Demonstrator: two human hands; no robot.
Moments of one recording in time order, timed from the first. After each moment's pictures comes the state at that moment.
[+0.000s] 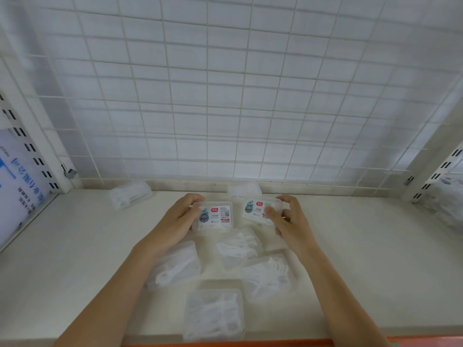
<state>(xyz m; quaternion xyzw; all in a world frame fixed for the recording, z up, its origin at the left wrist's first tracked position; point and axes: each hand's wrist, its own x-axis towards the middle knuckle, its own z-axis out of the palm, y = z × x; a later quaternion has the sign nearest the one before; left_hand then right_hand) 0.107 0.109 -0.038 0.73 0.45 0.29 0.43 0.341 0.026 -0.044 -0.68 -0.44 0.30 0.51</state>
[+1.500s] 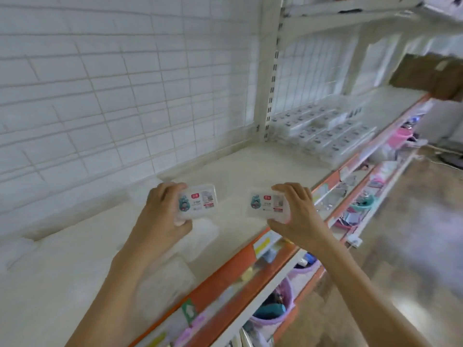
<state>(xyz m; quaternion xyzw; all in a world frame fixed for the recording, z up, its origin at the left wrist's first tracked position) 0.171 0.039 -0.002 0.93 0.15 0.27 0.19 0.342 -0.185 -0.020 -0.84 -0.43 -0.13 0.31</state>
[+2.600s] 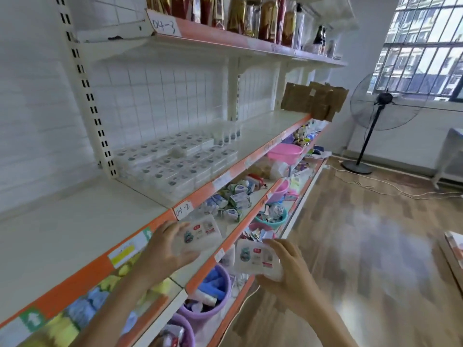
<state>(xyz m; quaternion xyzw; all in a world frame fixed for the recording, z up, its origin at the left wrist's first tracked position) 0.465 -0.264 -0.032 0.92 0.03 0.16 0.35 0.516 -0.528 -0.052 -0.90 -0.27 -0.05 0.34</state>
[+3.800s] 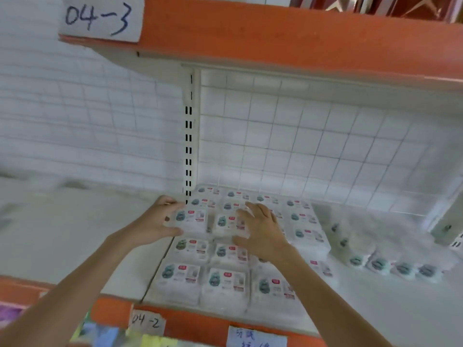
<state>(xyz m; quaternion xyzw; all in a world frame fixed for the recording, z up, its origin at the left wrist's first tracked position) 0.657 -0.120 0.016 0.81 0.48 0.23 0.26 0.917 -0.179 0.024 -0.64 -0.76 0.02 0.08</state>
